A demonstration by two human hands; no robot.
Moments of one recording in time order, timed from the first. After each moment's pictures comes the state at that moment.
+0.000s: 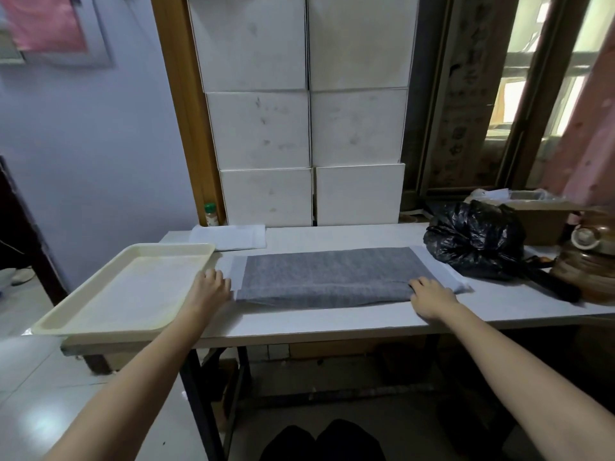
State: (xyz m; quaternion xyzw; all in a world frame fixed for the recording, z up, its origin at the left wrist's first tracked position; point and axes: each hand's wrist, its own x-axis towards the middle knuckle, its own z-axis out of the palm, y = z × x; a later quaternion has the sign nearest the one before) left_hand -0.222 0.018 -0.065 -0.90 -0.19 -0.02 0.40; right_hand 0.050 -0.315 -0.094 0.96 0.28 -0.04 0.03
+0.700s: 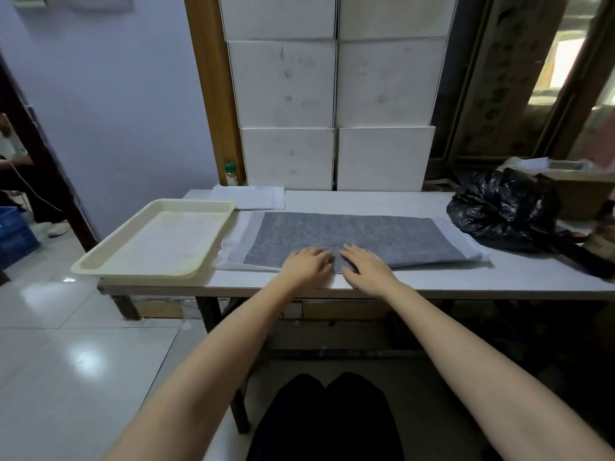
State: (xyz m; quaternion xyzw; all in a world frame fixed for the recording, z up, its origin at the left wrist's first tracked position) left_hand -0.158 -0.083 -0.095 -0.99 -0.13 -0.05 -0.03; right_hand -0.051 -0.219 -0.107 0.87 0.48 -0.03 -0.14
